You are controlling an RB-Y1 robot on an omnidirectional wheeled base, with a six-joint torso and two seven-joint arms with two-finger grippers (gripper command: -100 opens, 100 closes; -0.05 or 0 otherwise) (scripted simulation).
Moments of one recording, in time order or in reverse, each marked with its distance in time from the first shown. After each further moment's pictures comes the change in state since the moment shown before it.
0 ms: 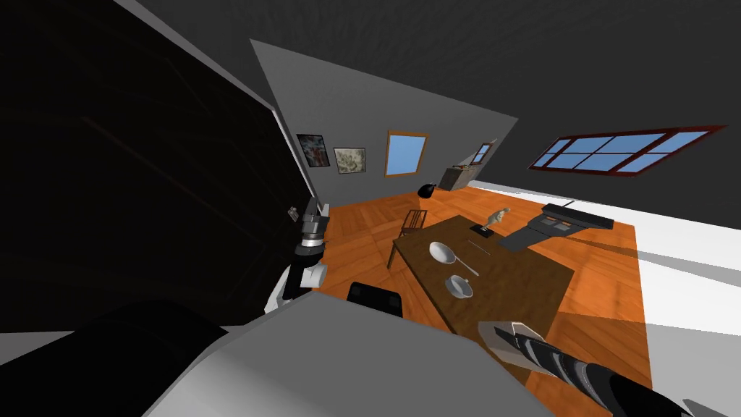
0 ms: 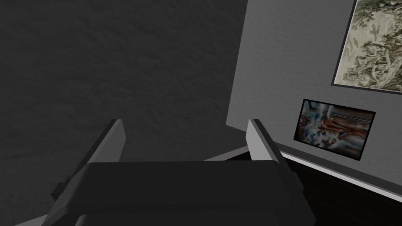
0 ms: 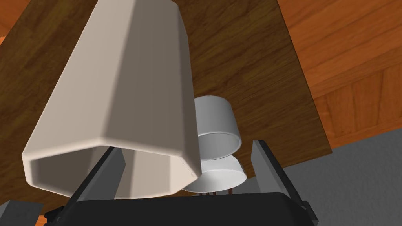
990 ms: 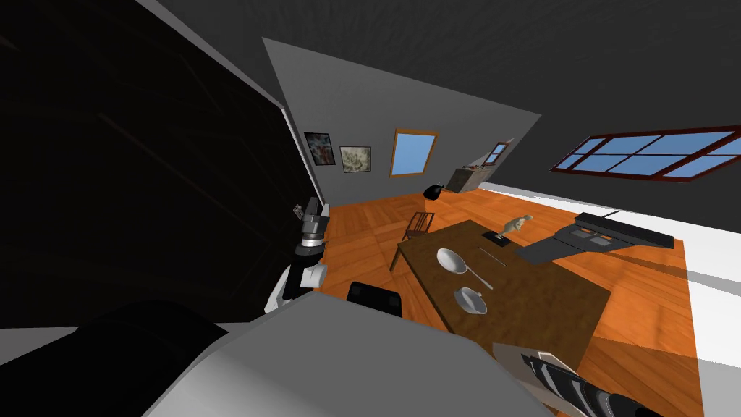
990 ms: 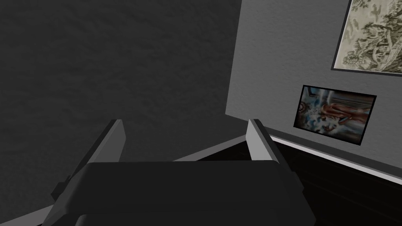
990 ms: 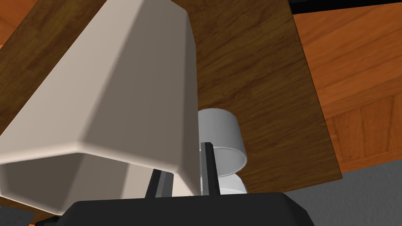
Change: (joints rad) left arm 0.000 0.000 0.000 0.000 0.000 0.000 0.000; right arm 0.021 0.043 0.049 0.068 0.019 0.017 0.013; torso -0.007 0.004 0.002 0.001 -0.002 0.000
